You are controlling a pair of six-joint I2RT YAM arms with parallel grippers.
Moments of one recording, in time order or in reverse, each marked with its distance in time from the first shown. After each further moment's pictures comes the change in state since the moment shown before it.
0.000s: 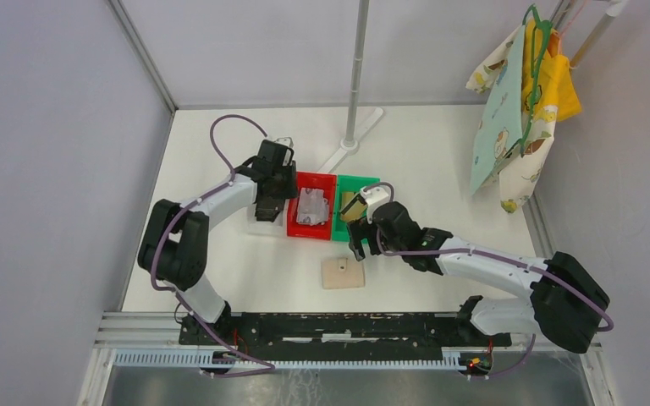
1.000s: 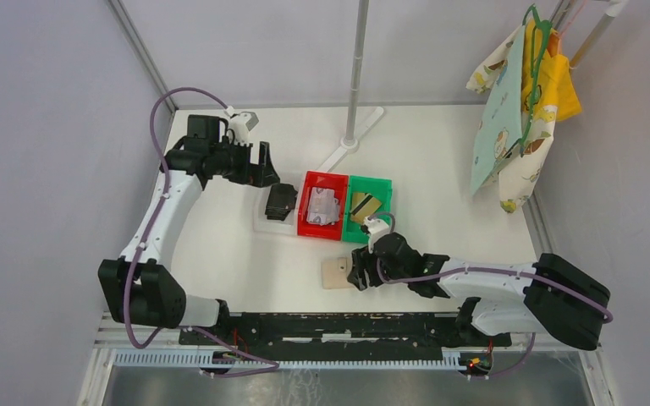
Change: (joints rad) left arm 0.279 -0.267 0.203 -0.387 0.502 0.382; right arm 0.134 -0.030 -0.240 0.171 -0.110 0.256
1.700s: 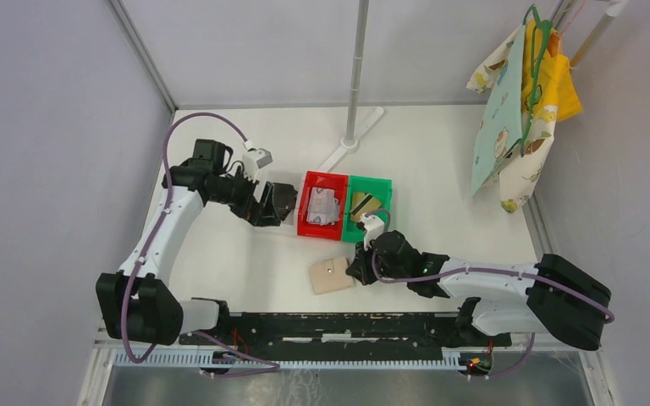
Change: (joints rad) left arm 0.004 -0.104 -0.132 -0.251 0.124 0.323; right arm 0.010 0.037 0.012 0.114 -0.053 0.026
